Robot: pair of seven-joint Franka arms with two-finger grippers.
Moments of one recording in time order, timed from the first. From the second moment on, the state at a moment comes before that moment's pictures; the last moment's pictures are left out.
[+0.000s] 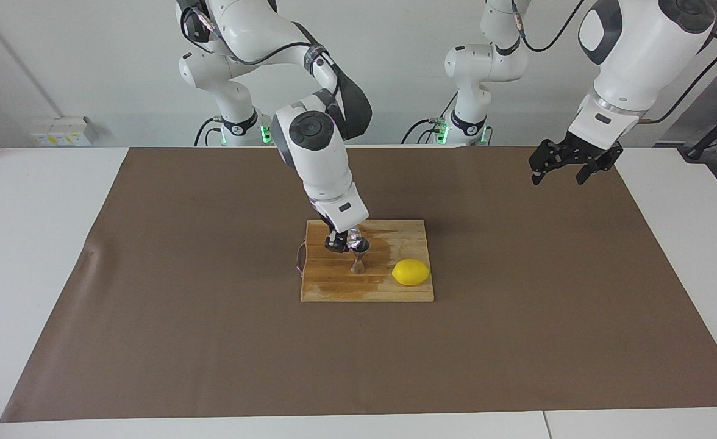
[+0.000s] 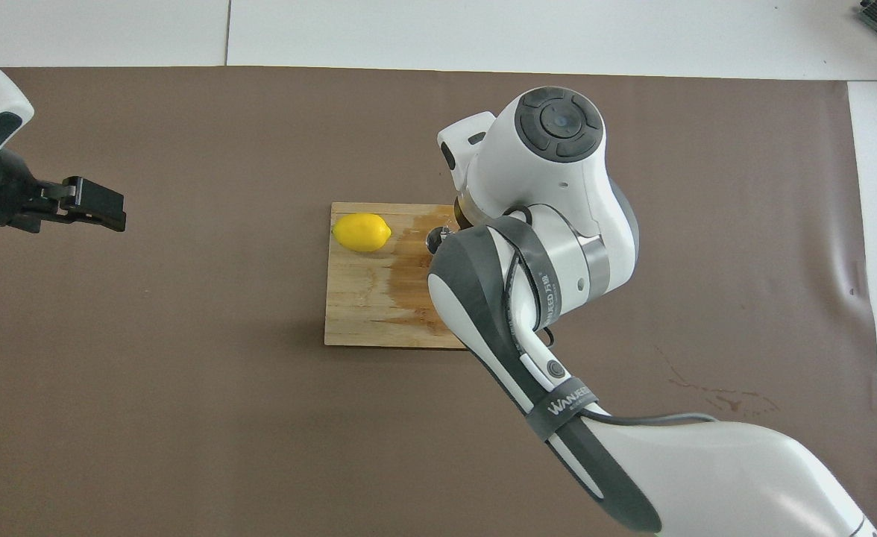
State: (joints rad) left arm -0.10 0.07 -0.01 -1.51 -0.02 1.58 -0.06; right arm 0.56 0.47 -0.10 -1.41 0.20 1.91 -0.85
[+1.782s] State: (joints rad) left arm -0.10 0.07 -0.01 -1.51 -0.02 1.58 -0.06; right arm 0.56 0.50 -0.10 -1.34 0.17 1.91 -0.79
